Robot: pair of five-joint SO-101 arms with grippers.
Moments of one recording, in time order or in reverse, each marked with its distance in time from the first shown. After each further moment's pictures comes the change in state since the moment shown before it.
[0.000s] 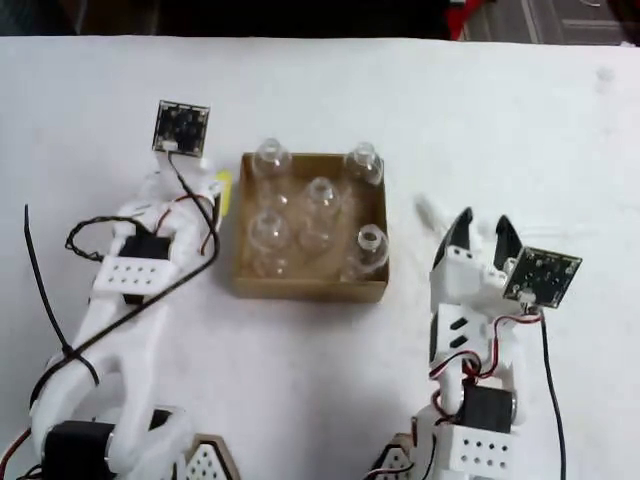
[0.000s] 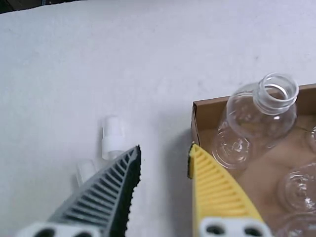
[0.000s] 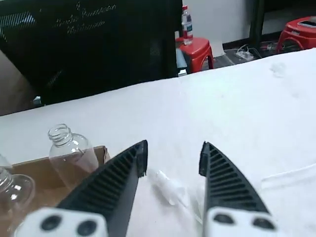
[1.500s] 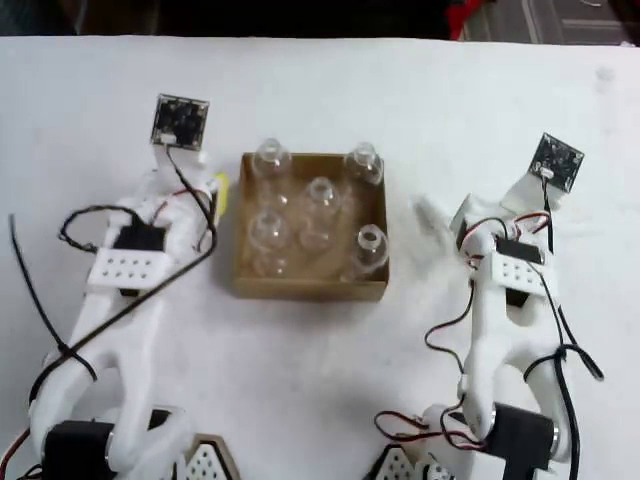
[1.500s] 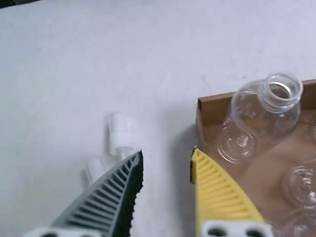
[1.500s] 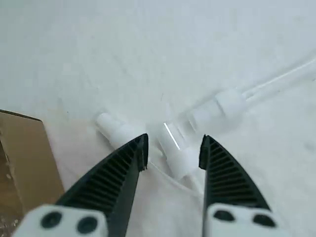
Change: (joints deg) left arm -0.8 0.2 -5.5 9.3 0.0; right arm 5.8 77.6 -40.1 1.5 -5.2
